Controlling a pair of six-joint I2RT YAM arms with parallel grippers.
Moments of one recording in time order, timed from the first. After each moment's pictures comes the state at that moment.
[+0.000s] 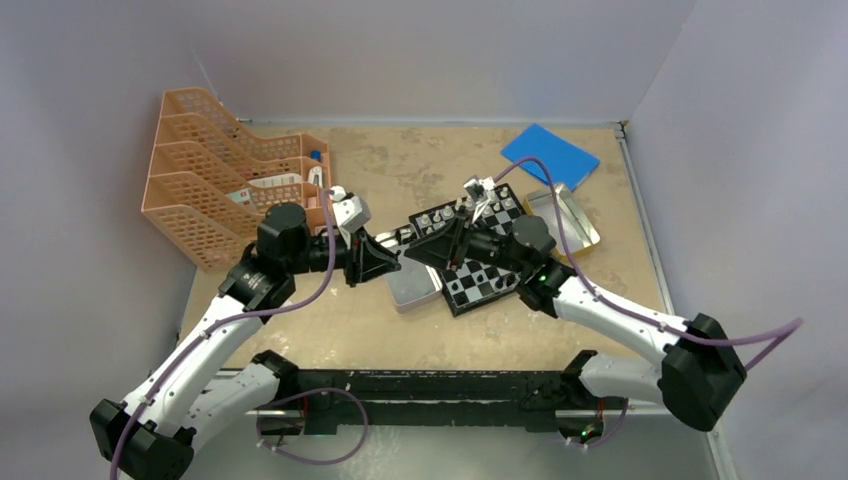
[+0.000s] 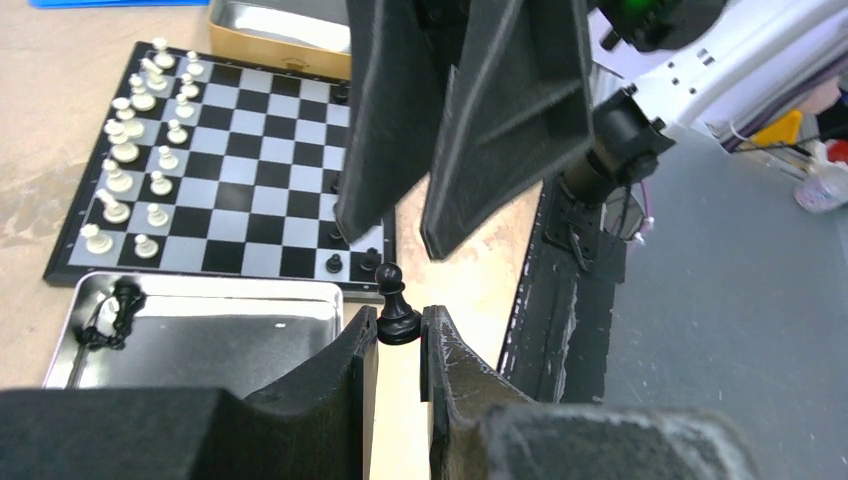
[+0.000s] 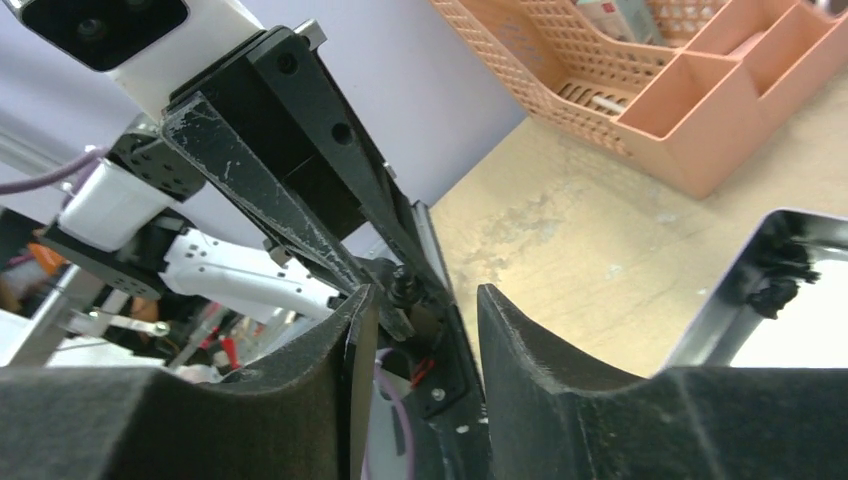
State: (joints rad) left arm -0.49 0.85 0.81 -0.21 0.76 -0.11; right arm 0.77 1.20 0.68 0.61 -0.50 0.85
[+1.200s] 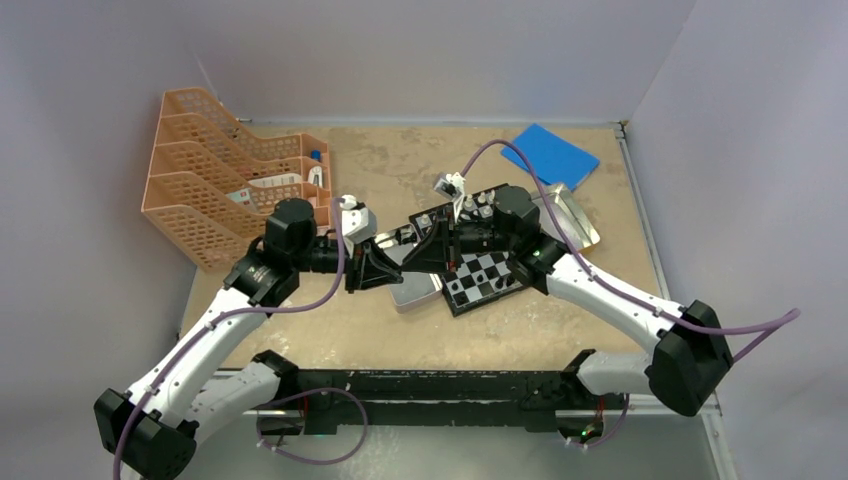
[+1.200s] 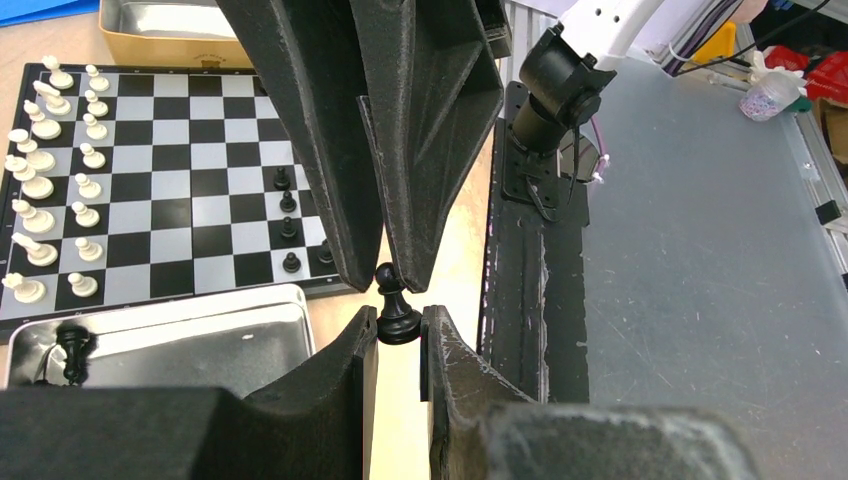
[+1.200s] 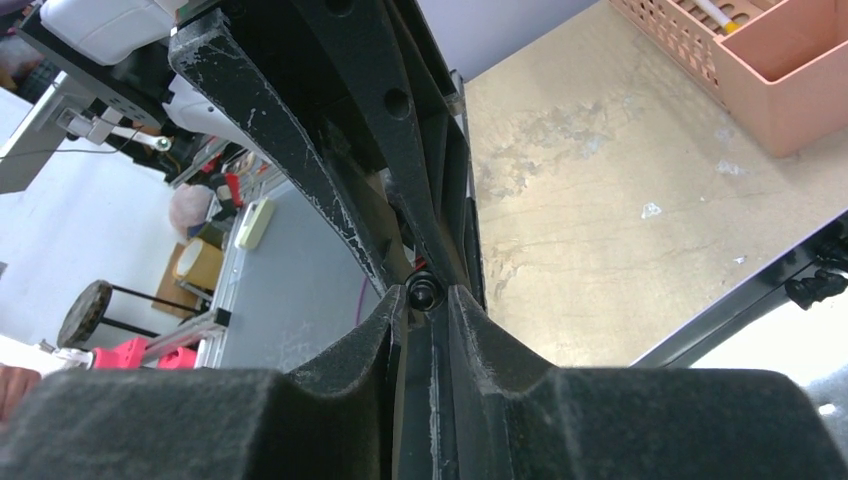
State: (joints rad) left arm -0.49 0.91 0.83 -0.28 0.96 0.06; right arm 0.72 1.27 0.90 0.25 -0.87 0.56
